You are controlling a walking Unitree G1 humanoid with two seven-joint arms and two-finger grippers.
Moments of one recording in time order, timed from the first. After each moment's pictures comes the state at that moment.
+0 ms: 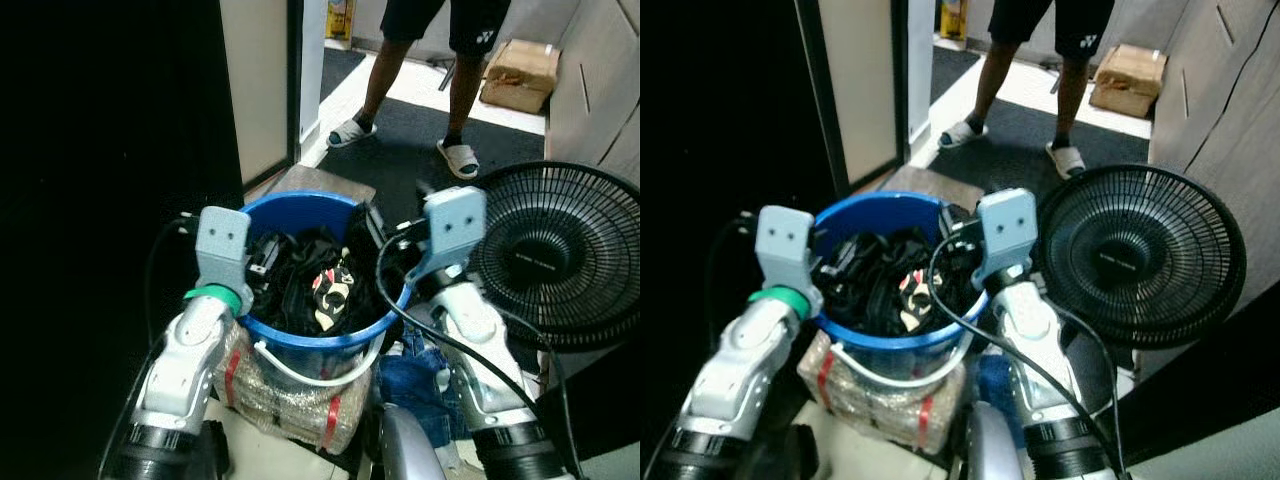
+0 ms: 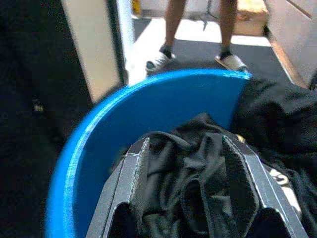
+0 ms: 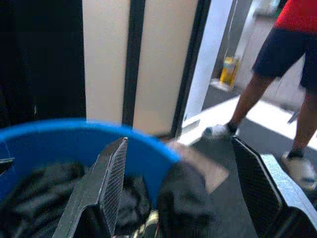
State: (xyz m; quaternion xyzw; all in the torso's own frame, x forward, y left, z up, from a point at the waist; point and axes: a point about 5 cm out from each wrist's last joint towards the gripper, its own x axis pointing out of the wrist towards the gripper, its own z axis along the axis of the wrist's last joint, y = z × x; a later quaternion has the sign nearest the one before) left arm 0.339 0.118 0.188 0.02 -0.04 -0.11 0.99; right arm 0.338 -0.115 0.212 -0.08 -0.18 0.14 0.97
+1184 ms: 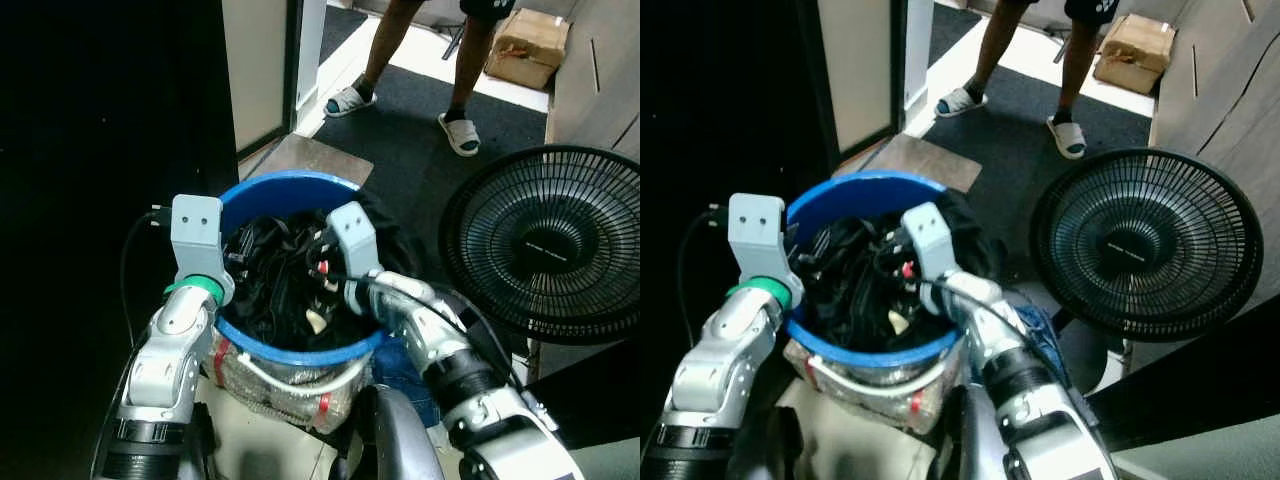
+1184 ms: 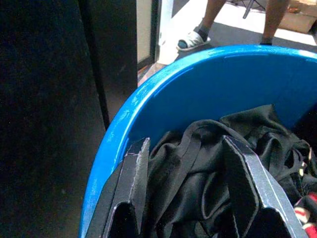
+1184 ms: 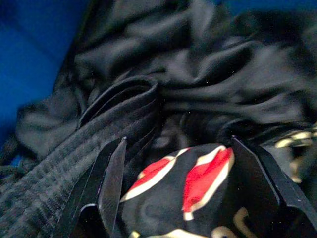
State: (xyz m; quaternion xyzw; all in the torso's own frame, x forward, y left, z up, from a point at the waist) left arm 0.328 0.149 0.194 0.00 -0.03 -0.01 1.00; right arm 0.364 -0.050 0.150 -0.10 0.13 0.36 0.92
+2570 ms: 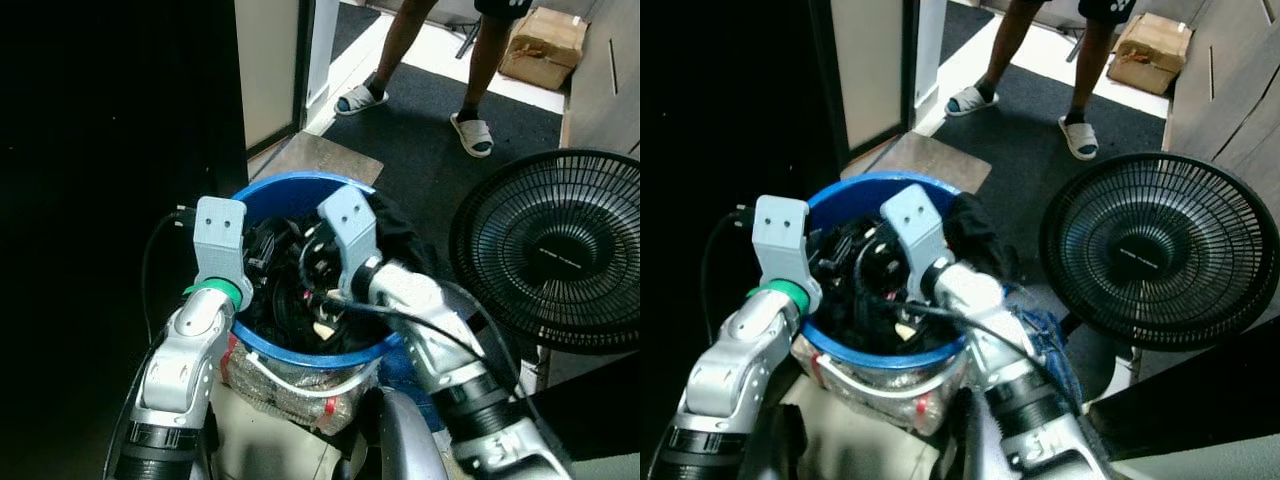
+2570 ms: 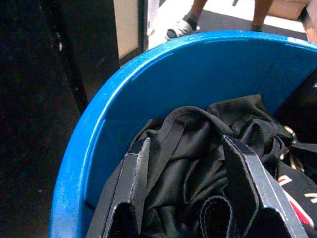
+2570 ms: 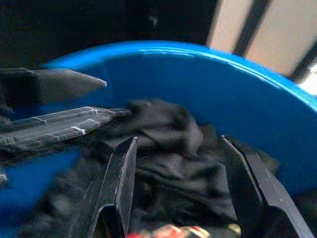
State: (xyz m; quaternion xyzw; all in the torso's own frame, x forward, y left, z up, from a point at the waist) left arm 0.328 0.125 0.198 0.00 -0.02 -0.06 1.00; right arm 0.355 -0.071 0.221 -0.14 -0.02 0.33 0.93
